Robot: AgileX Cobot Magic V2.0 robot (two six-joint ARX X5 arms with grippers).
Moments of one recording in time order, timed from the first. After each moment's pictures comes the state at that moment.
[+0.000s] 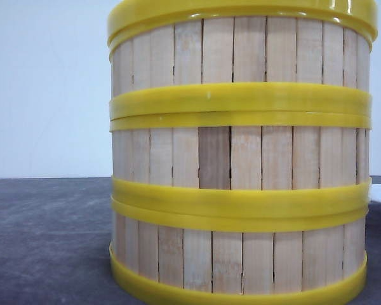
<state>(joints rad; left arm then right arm) -0.67 0.35 0.94 -1.06 -0.20 -0.26 0.78 1.22 1.31 -0.87 -0.08 0.19</state>
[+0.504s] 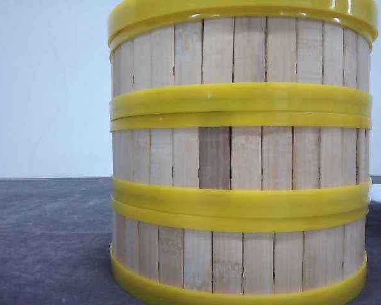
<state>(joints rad) -0.67 0.35 0.94 -1.06 -0.20 -0.26 0.80 0.97 1.31 -0.81 0.12 0.20</state>
